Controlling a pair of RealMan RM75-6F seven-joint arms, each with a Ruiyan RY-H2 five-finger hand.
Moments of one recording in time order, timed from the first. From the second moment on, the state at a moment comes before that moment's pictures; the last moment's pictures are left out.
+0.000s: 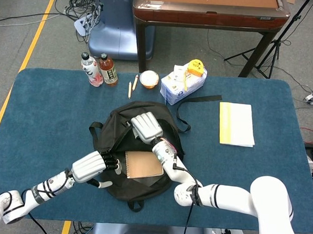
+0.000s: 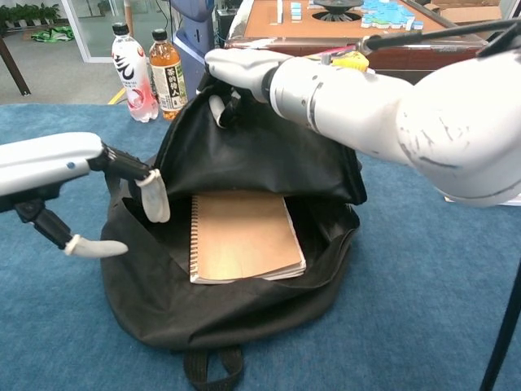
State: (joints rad) left arm -0.64 -1.45 0.03 -1.18 2.02 1.29 -0.47; right arm 1.14 -1.75 0.38 -1.39 -0.79 0.89 -0.60
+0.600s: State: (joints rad) left arm -0.72 -1.69 0.12 -0.72 2.03 1.34 -0.41; right arm 1.18 -1.75 0.37 -1.35 -0.70 0.88 -0.58
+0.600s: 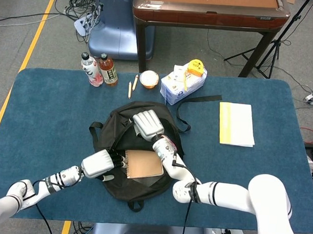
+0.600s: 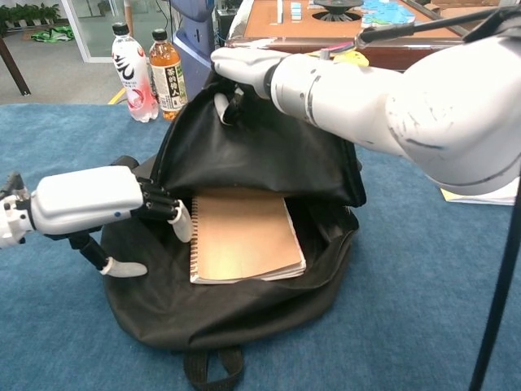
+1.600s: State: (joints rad) left arm -0.77 -1.90 0.20 -0.40 1.96 1.42 -0.47; right arm 1.26 -1.81 0.37 -1.21 -0.58 0.84 -0.59
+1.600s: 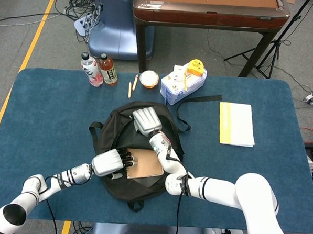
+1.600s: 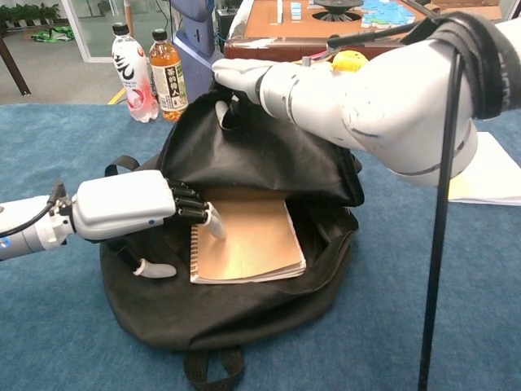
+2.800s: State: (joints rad) left arm -0.79 -2.04 0.20 -0.30 1.85 1.37 -0.60; right arm 1.26 -1.80 0.35 -1.22 -0.56 0.86 -0.61
